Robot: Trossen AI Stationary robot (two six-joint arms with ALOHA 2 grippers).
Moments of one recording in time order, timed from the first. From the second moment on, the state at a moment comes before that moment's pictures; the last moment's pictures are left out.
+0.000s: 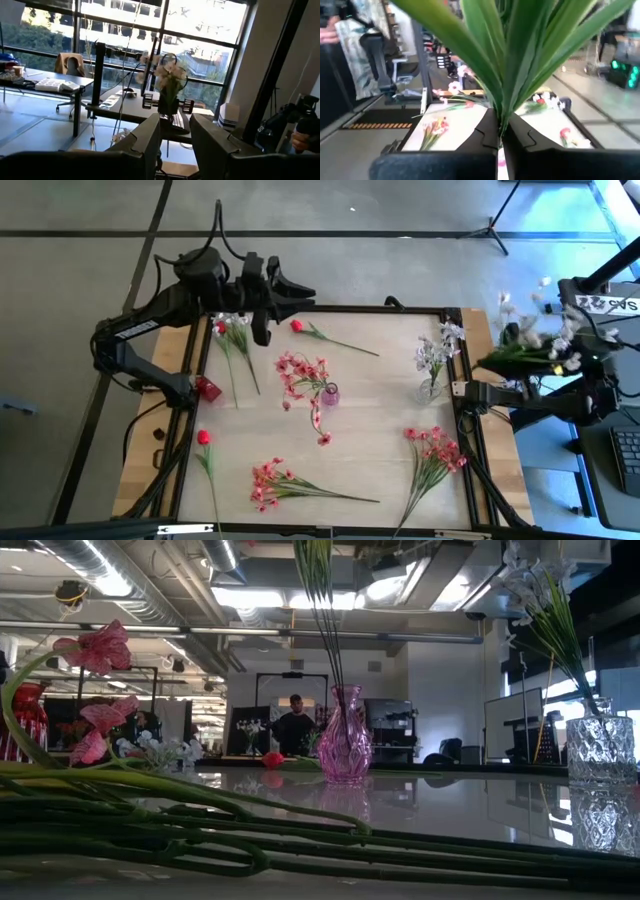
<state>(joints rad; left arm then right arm) 0.24 1.36 1.69 -0.24 0.22 -0.20 -0.20 0.22 1.06 -0.86 -0.25 0.03</state>
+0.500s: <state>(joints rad) 0.15 1.36 1.69 -0.25 0.16 -0.28 -0.20 0.12 0.83 -0.88 -0.23 -0.10</state>
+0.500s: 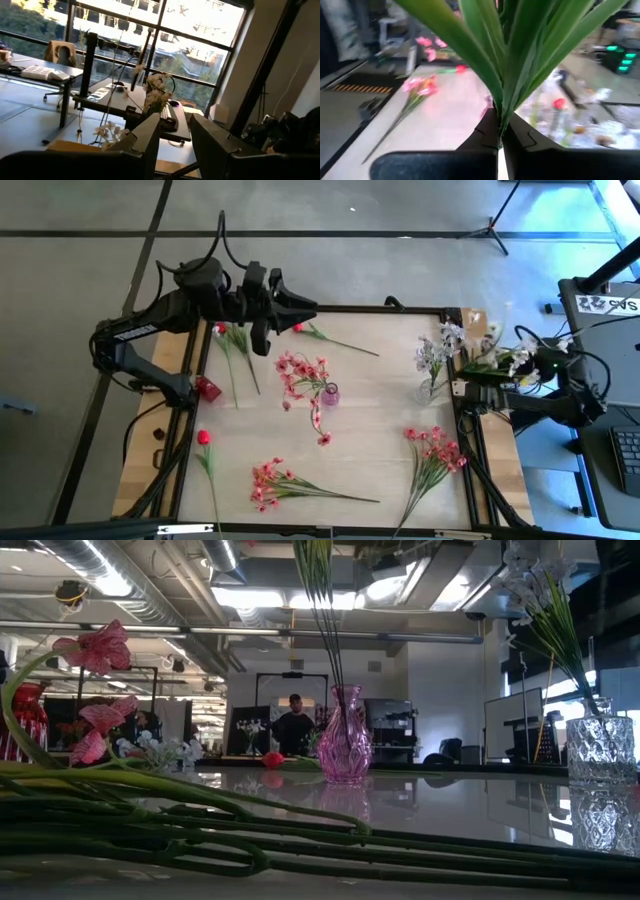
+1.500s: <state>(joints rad) 0.15 1.36 1.69 -0.26 0.09 -0.29 -0.20 0.01 0.74 -1.04 0.00 -0.15</state>
